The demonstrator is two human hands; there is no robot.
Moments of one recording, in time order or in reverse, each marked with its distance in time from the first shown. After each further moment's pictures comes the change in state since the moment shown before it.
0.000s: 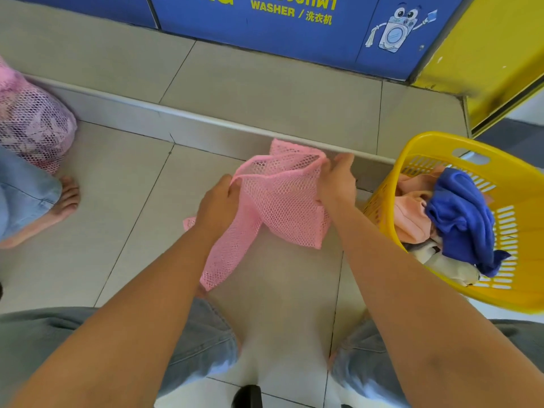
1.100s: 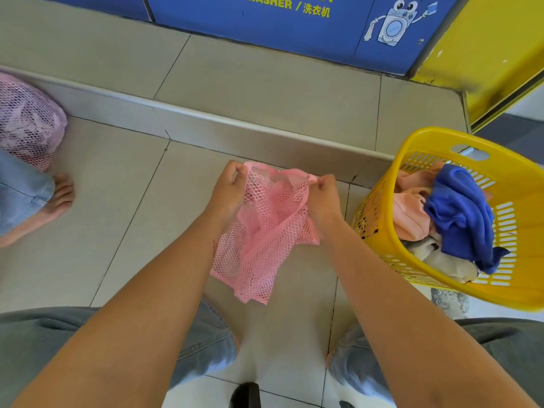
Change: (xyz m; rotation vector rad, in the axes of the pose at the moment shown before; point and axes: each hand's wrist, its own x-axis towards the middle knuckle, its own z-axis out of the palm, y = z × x) left_hand 0.012 0.020 0.015 -0.413 -0.053 -0.124; right_hand -0.017 0.027 0.020 0.256 -0.184 0.084
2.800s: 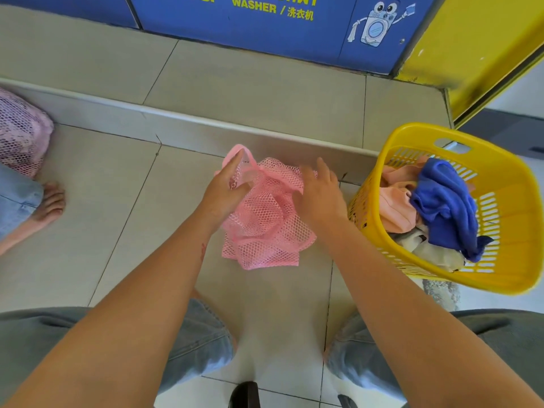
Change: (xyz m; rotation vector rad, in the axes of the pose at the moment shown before) left_hand -0.009 0.005 -0.007 0.074 -0.153 0.080; right_hand -0.025 -0.015 -0.029 -0.920 -0.029 -0.384
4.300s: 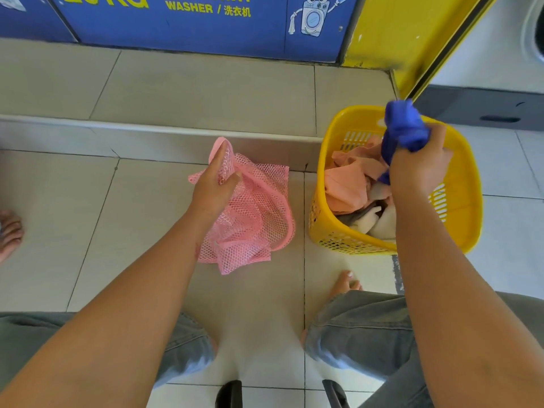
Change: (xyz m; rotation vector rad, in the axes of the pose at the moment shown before) left_hand -0.003 0.034 0.065 -0.005 -0.012 0.089; right_hand -0.007 0.183 -0.085 0.498 0.872 0.556
